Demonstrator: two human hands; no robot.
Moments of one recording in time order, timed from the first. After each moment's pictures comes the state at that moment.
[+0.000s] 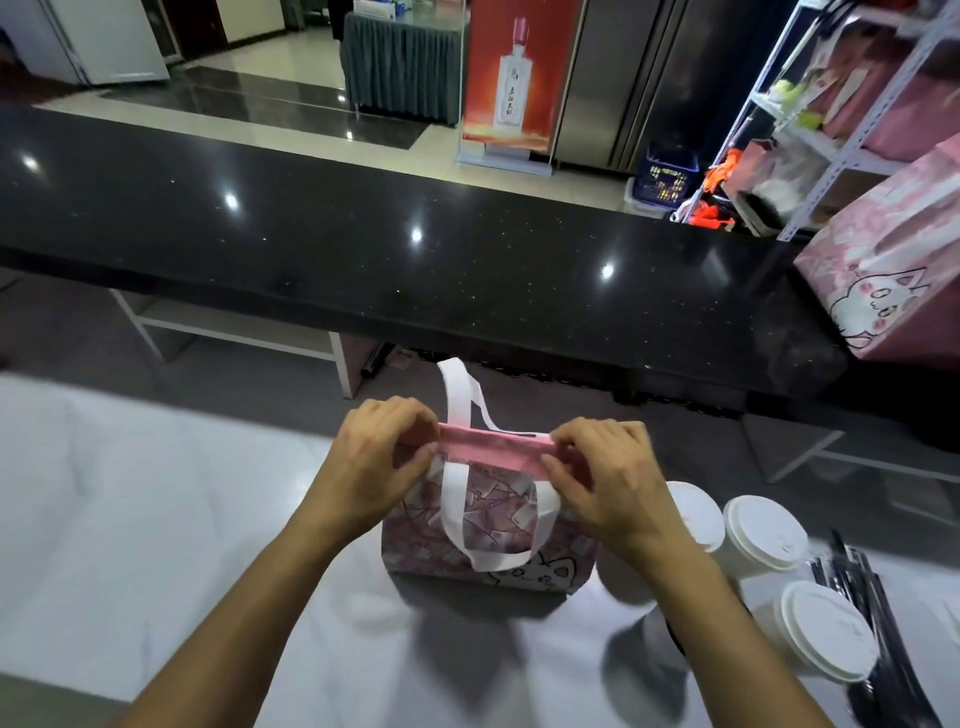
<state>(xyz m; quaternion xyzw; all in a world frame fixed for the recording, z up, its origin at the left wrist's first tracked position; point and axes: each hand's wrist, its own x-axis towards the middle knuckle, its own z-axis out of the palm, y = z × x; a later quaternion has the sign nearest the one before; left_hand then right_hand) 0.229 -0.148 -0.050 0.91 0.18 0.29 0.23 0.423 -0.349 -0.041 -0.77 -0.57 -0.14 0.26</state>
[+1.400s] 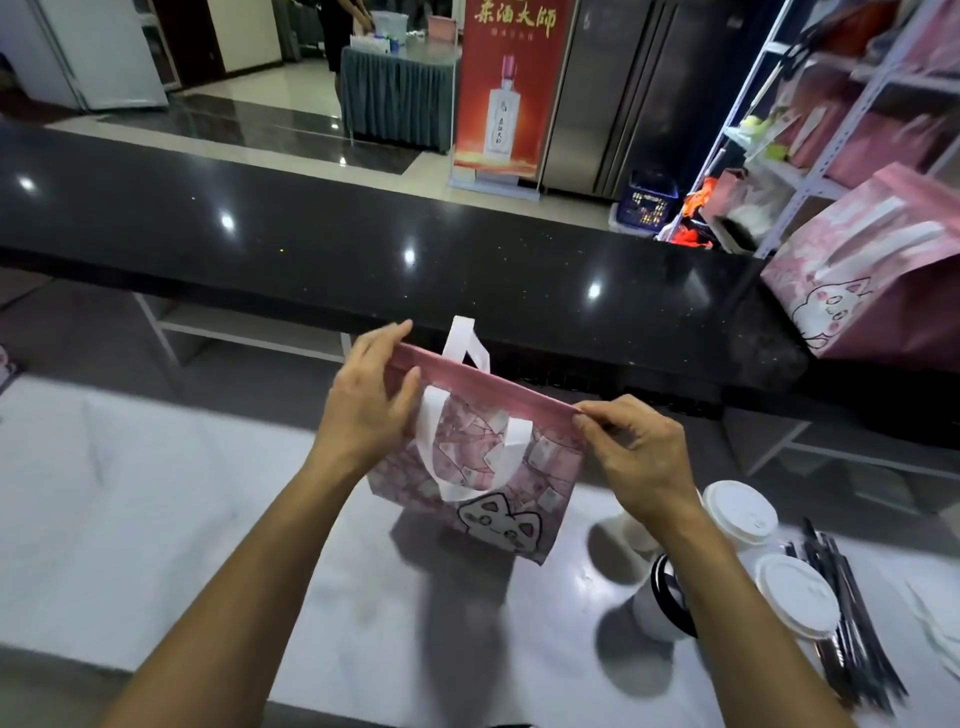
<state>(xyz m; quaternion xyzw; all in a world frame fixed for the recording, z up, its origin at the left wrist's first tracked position) 0.229 -0.137 -0.010 0.84 0.29 0.34 0.31 0.409 -0.370 -0.009 -0.77 -0.44 -0.03 0.47</state>
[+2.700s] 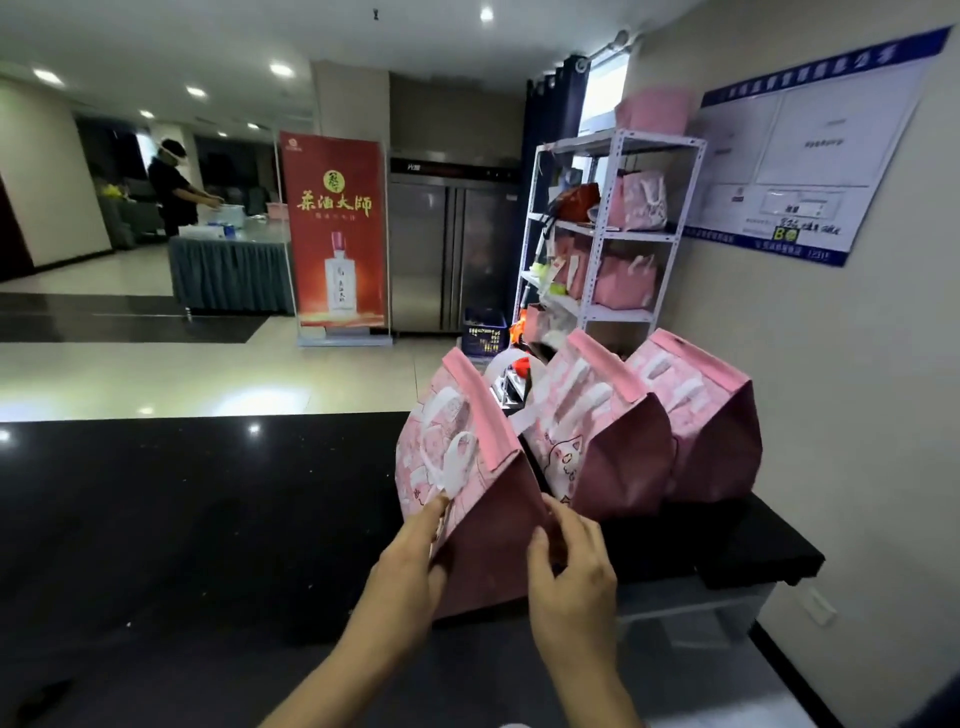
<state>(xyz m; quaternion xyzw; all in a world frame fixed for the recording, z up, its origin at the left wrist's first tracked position) 0.553 -0.309 0.036 0.88 0.13 0.21 0.40 0.616 -0.474 0.051 -0.77 -0.19 -0.24 0.56</state>
